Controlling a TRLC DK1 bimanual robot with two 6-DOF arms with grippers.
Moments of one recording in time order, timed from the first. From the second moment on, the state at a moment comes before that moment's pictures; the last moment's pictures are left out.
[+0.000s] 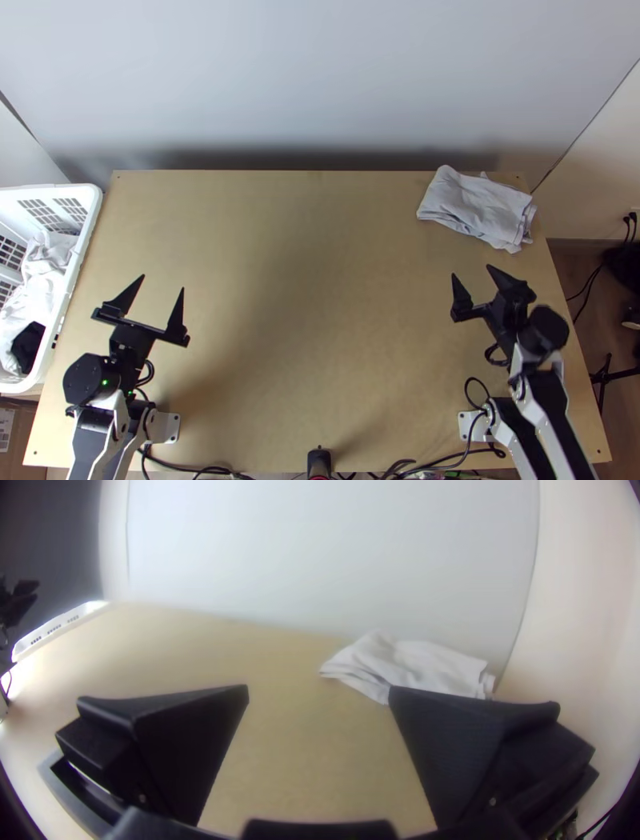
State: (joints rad) left arm -0.10 0.07 0.13 0.07 0.10 0.29; right arm 0.01 0.58 0.21 0.19 -0.24 -0.11
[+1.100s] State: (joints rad) left arm -0.23 0.00 0.08 -0.29 0.26 0.55; right arm 0.04 0.01 0.10 -0.22 -0.24 -0.17
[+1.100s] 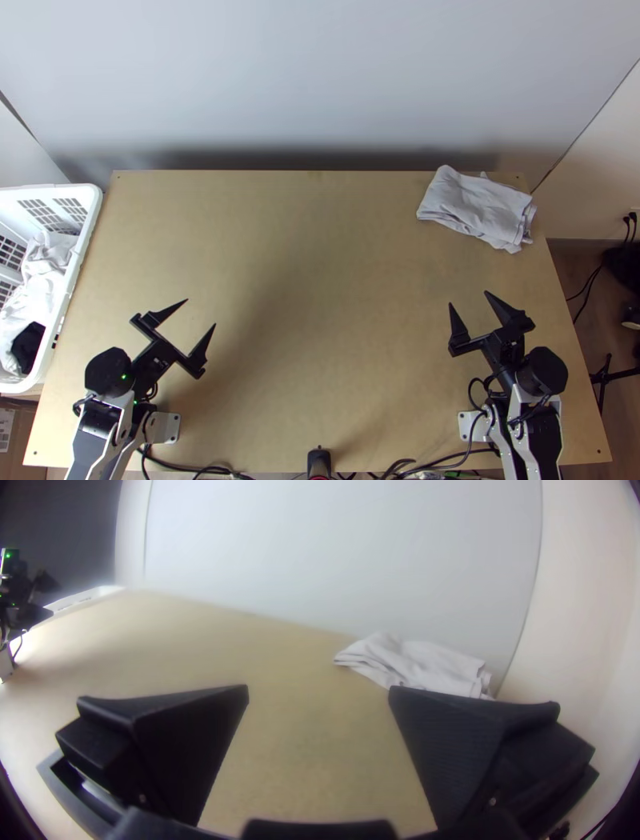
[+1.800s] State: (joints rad) left arm -0.30 0.00 0.09 -0.38 0.29 0.61; right arm 0.04 0.00 0.10 -0.22 -0.24 -0.18
